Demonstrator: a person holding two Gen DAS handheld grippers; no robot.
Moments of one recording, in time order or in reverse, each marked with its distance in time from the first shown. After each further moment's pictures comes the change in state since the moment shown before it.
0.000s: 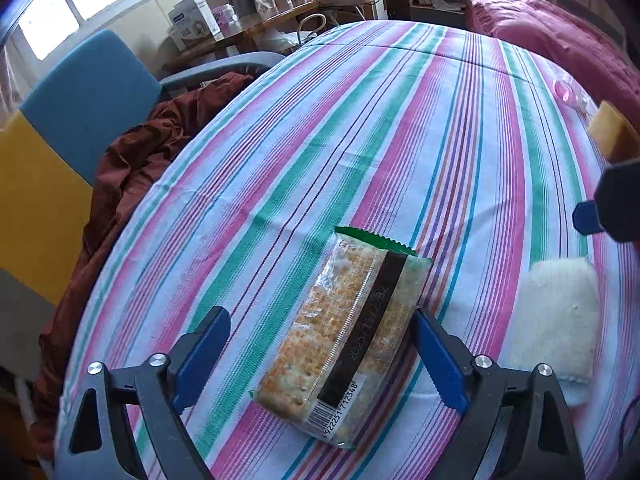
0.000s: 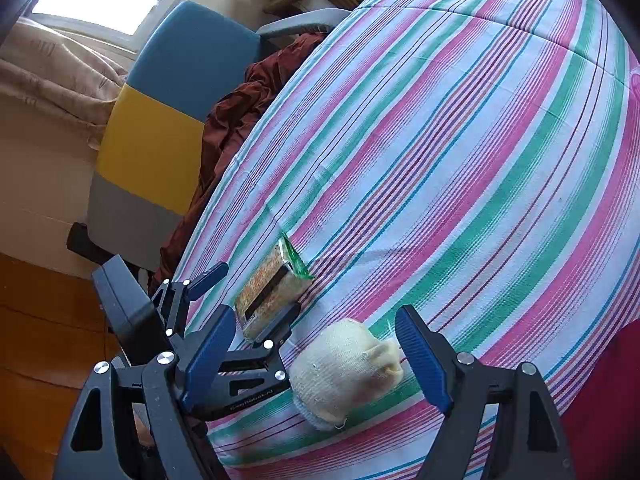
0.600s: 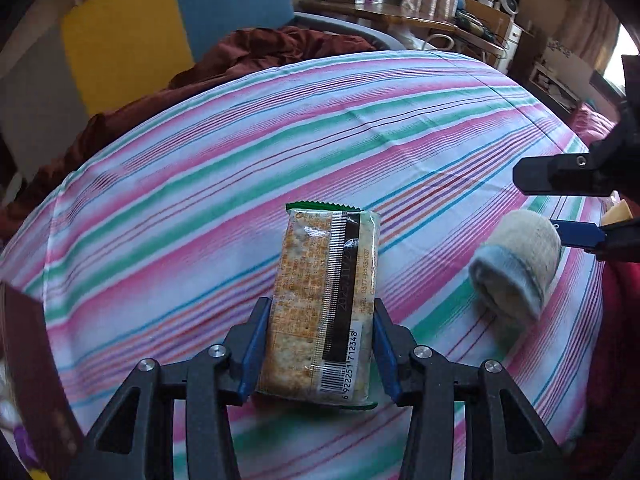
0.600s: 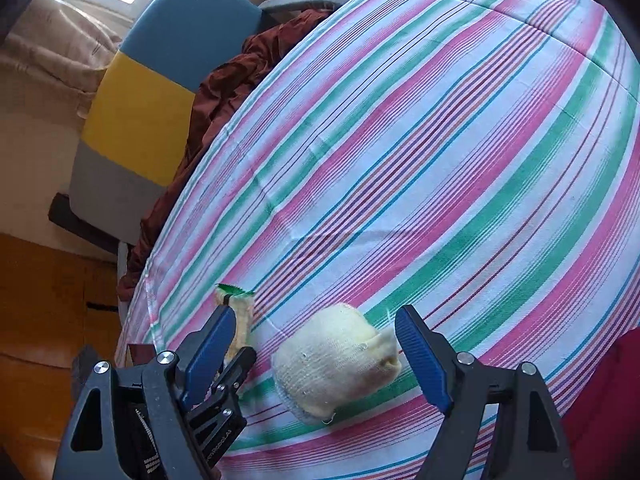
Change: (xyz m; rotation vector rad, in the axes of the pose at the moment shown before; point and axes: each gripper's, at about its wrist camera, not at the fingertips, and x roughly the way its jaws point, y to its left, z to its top) left arm -0.064 -0.007 -0.111 -0.547 0.031 0.086; right arm 0.028 0.019 -0.008 -0.130 0.111 -0.109
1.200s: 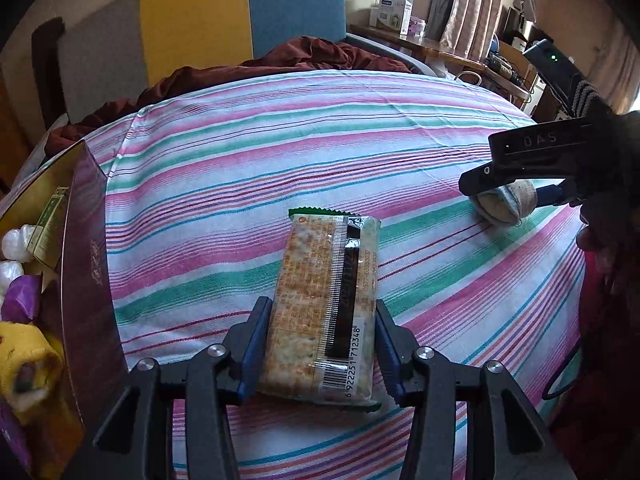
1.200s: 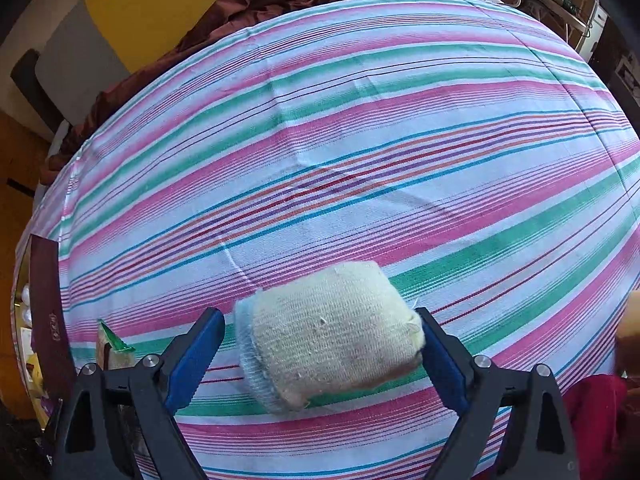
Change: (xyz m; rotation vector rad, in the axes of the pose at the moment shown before) left arm -0.048 0.022 -0.091 -0.149 -0.099 0.020; right arm 0.040 0.041 -0.022 -0.341 0.097 -0.337
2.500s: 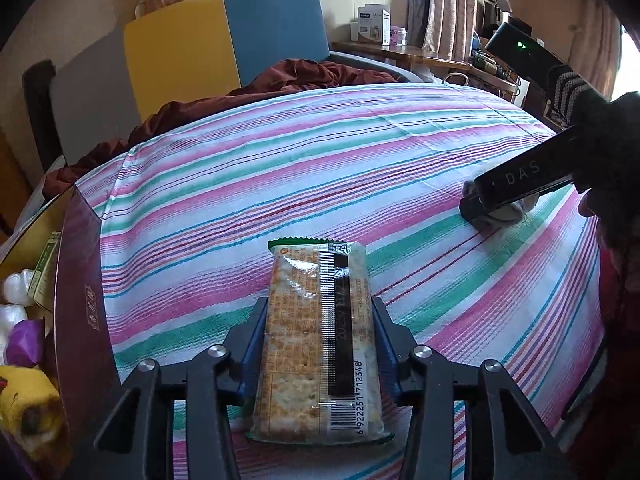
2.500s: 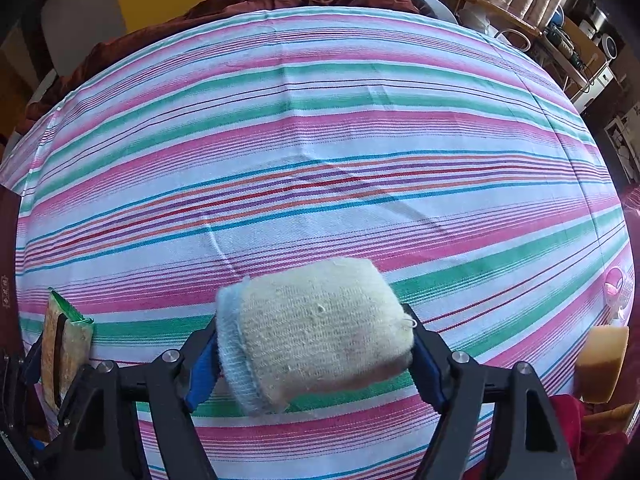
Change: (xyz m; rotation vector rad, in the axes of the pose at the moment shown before) left arm 0.006 -0.015 0.001 0.106 -0.085 0.039; right arm 0.009 0.003 -0.001 -0.135 0.000 -0.168
